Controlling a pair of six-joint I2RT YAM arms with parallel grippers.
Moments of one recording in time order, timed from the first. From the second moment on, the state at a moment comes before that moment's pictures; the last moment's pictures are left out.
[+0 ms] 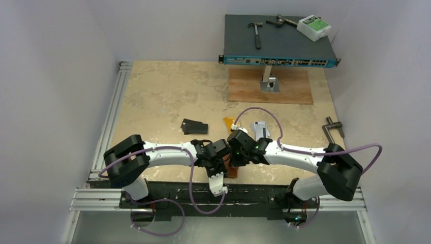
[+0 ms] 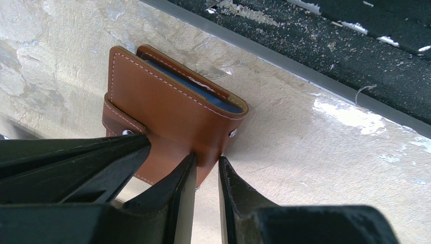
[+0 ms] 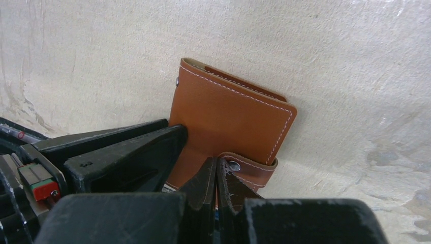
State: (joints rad) left arm -1.14 1.63 0.90 -0.49 0.21 1.68; right arm 0.96 1.38 0.71 -0.41 0.05 0.84
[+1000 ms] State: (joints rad) left arm -1.14 1.61 0.87 -0.43 0.20 1.63; right arm 0.97 1.34 0.81 -0.54 0.11 0.82
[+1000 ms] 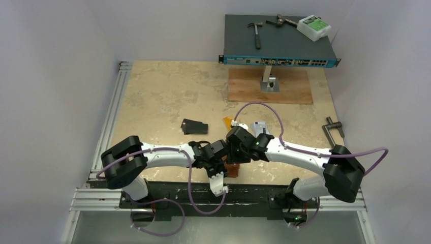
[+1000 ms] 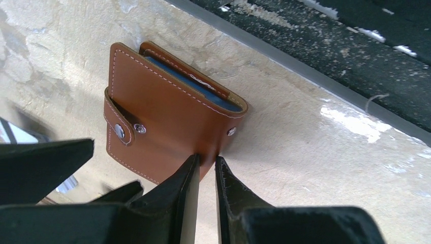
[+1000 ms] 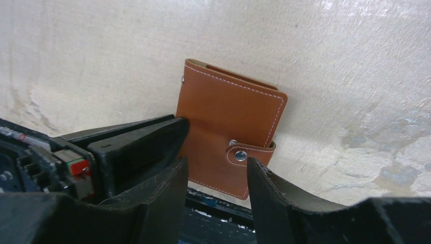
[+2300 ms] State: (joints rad) left arm -1.16 1.54 0.72 -0.25 0.15 1.63; right arm 1.09 1.56 1.03 -0.74 0.43 0.89
